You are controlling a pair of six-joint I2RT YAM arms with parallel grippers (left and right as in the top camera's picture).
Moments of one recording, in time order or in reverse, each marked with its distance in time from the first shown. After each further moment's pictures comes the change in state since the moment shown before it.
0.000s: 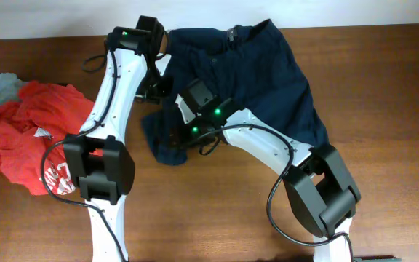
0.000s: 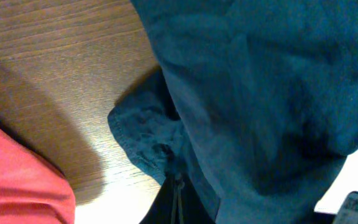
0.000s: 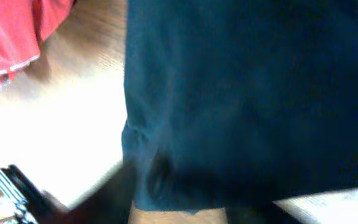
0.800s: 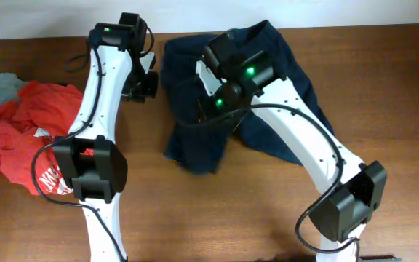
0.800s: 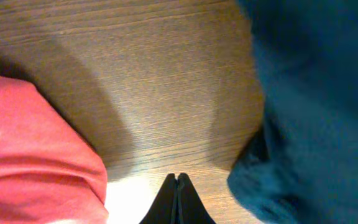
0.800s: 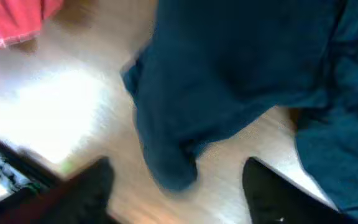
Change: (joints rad) left arm 0.069 0.000 0.043 -0.069 -0.038 0.000; right arm -0.101 -0.082 0.453 -0.664 0.164 -0.243
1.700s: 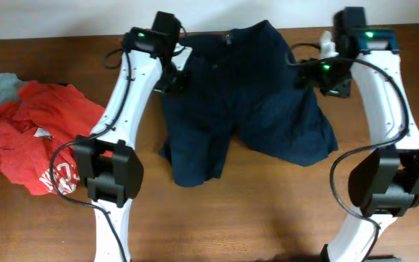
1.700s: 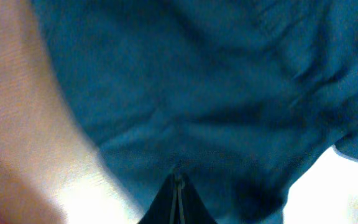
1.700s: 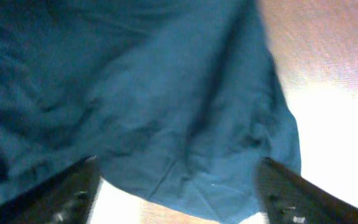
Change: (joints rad) left arm -0.148 -0.004 -0.023 0.186 0.132 0.010; right arm -0.618 0.047 -0.050 0.000 0.072 -0.031
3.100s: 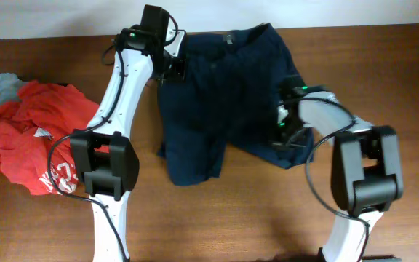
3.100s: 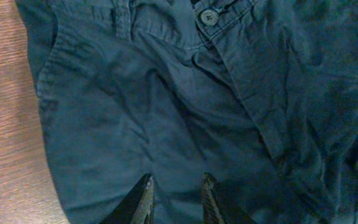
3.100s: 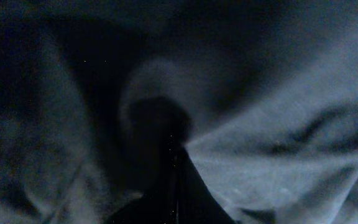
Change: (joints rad) left arm 0.067 0.055 0.000 0.229 0.138 -0.057; right arm 0.230 0.026 -0.599 0.317 0.005 0.151
